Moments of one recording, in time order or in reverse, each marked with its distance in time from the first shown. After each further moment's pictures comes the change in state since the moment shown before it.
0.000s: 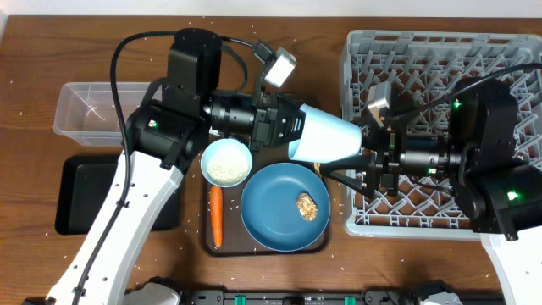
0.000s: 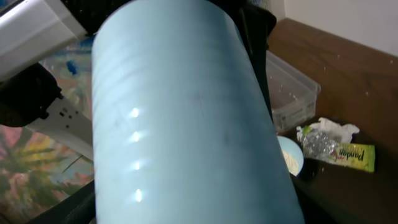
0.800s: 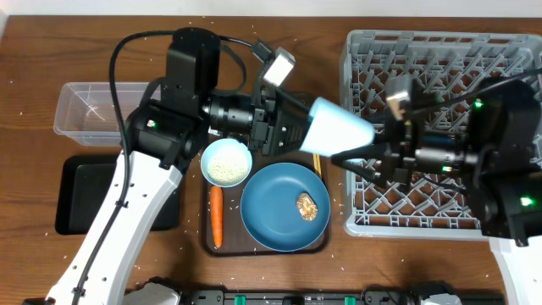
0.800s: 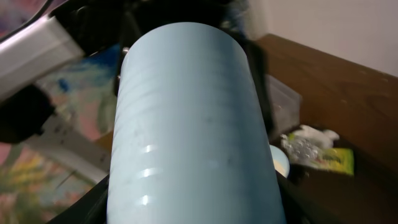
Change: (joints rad) left arm 0.010 -0.002 0.000 0.008 0.010 -0.017; right arm -0.103 -0.031 0.000 0.018 -0.014 0.062
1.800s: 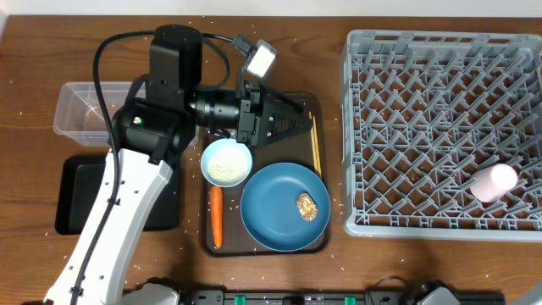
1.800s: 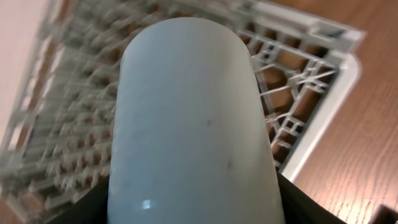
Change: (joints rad) left arm 0.069 0.000 0.000 -0.050 -0.006 -0.004; right arm -1.036 0.187 0.000 -0.304 0.895 0.450
